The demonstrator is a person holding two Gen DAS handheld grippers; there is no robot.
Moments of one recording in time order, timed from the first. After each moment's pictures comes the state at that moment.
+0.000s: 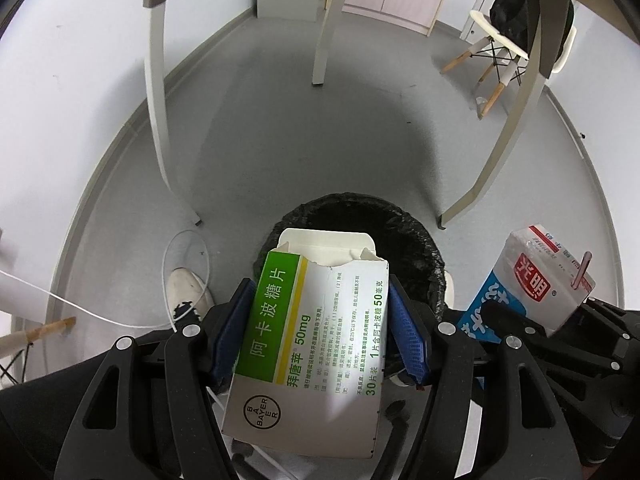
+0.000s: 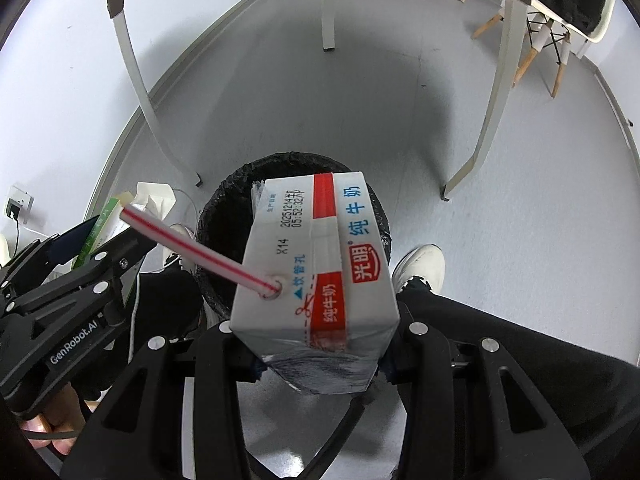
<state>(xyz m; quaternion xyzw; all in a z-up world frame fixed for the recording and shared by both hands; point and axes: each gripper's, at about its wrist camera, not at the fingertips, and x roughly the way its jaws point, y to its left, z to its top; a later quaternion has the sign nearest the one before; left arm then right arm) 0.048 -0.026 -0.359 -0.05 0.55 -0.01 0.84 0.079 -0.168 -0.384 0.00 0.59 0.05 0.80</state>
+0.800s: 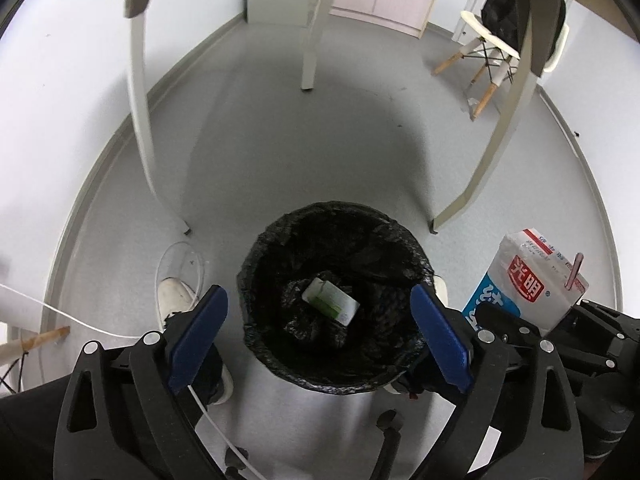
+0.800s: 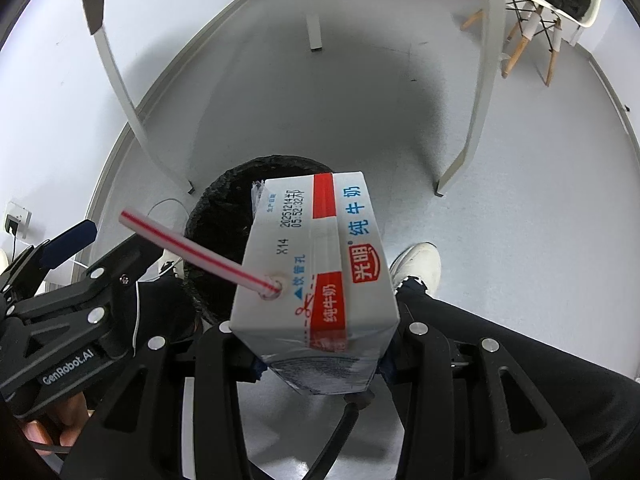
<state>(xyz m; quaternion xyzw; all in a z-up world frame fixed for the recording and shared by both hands) 0.057 -0.030 -0.361 -0.05 0.54 -0.02 0.84 0.089 -0.182 -0.392 0.01 0.59 0.05 0.80</state>
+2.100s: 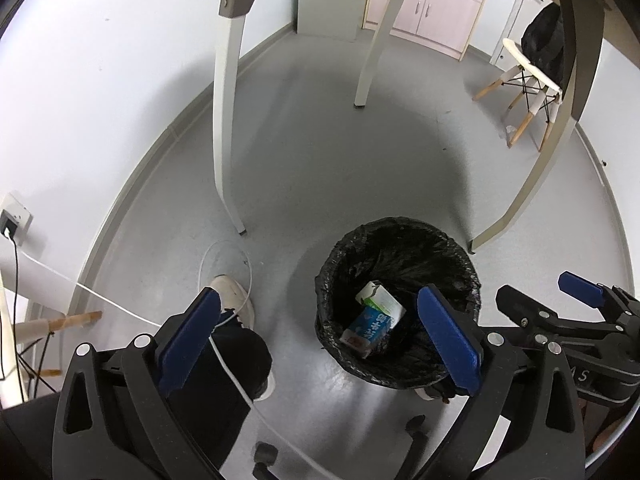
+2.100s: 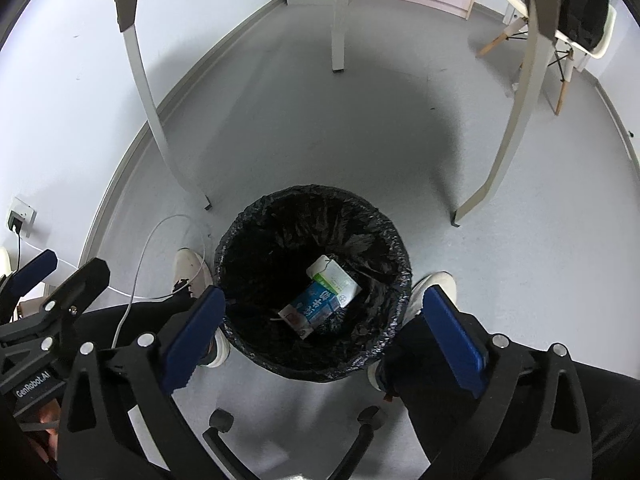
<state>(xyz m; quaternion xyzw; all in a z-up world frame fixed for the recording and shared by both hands) 0.034 0.033 -0.335 -0.06 0.52 0.04 0.85 0.092 -0.149 -0.379 -0.01 0.56 0.05 0.83</state>
